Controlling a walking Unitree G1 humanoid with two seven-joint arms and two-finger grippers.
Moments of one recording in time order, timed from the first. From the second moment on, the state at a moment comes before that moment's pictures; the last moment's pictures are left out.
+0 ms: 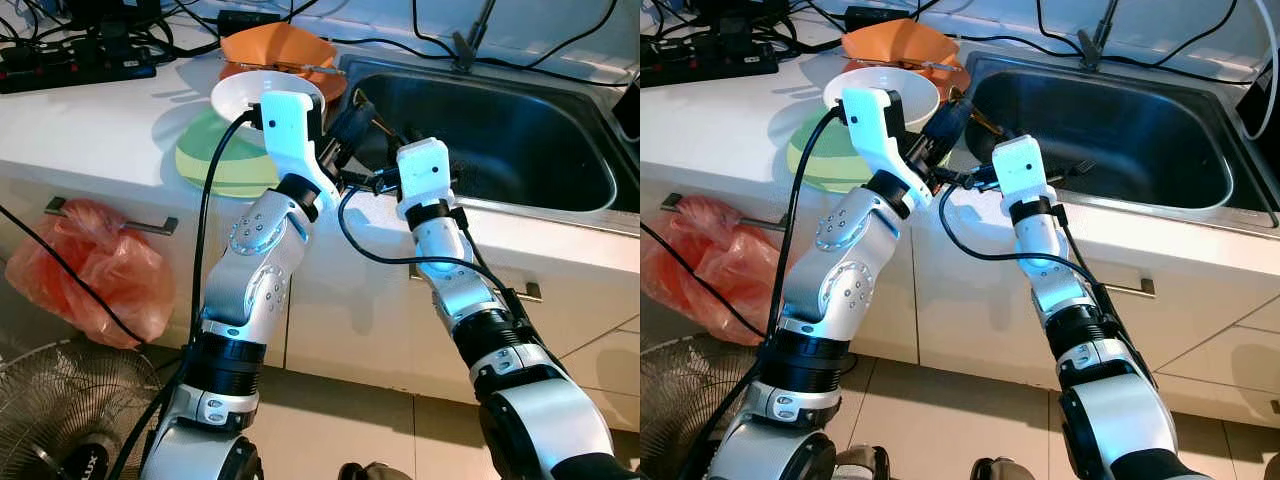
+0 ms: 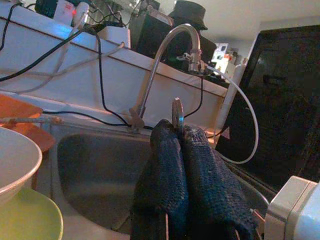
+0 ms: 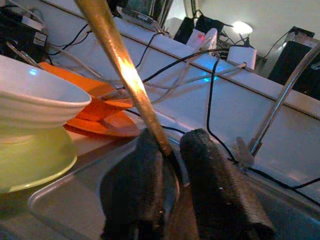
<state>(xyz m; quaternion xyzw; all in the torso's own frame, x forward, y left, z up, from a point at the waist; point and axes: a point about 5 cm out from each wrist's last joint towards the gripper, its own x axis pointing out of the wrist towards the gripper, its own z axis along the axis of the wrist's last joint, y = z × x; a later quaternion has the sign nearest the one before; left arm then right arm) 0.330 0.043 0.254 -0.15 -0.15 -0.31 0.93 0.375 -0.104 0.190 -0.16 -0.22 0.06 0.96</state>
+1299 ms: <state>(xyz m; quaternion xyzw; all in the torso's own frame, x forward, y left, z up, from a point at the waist) 0.332 0.044 0.251 -0.13 -0.15 -0.30 0.93 0.374 -0.101 0.188 -0.16 -0.22 0.07 0.96</state>
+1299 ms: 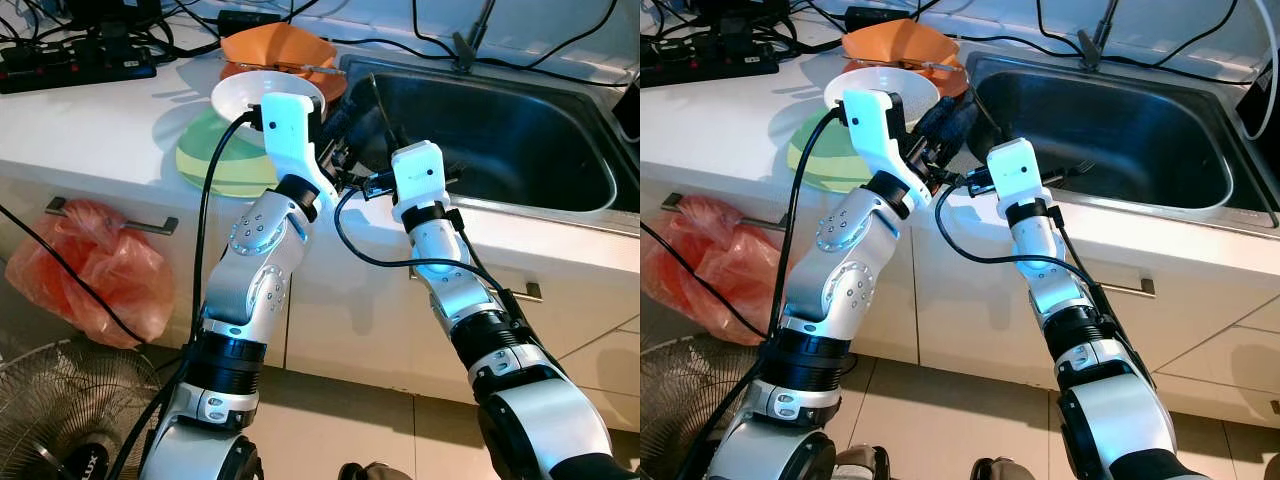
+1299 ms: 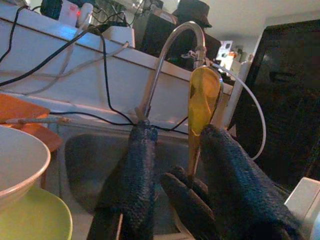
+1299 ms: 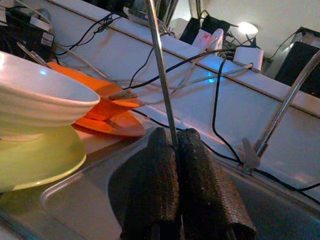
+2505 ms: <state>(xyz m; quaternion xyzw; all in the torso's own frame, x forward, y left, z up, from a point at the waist) 0.335 0.078 0.233 -0.05 -0.18 -0.18 0.97 0.397 -0.135 0.205 -0.06 -0.17 0.02 0.98</state>
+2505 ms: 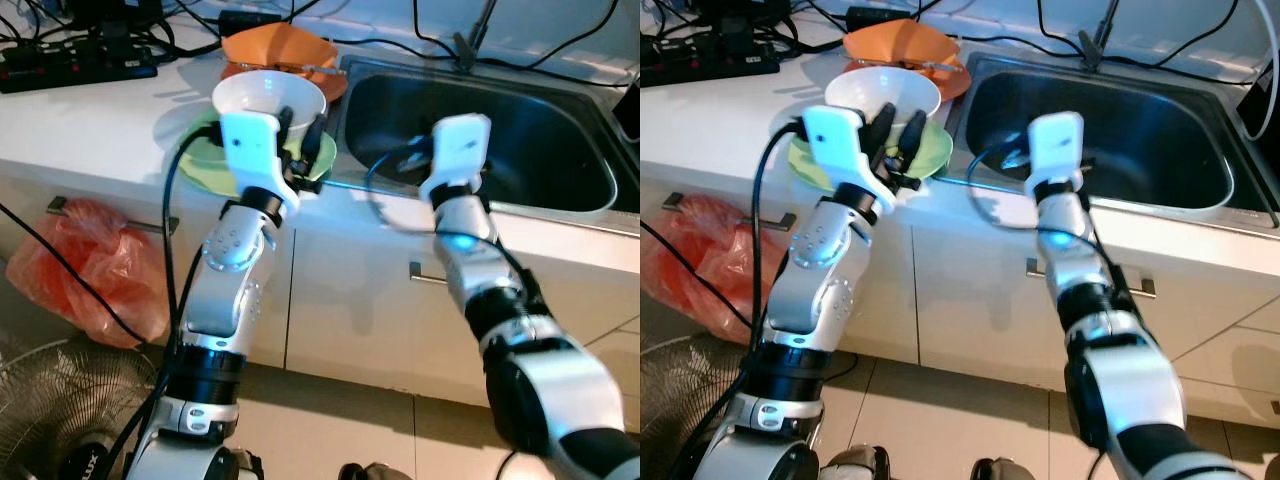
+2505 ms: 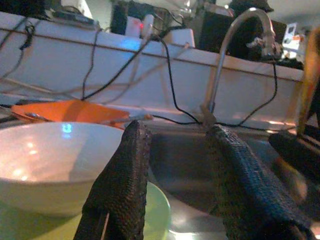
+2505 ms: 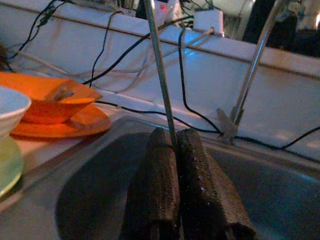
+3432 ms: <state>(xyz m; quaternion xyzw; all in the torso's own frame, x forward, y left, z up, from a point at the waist) 0.325 0.085 0.193 -0.03 -0.11 -0.18 0.98 0.408 -0.151 0.197 0.01 -0.08 0.01 1.00</state>
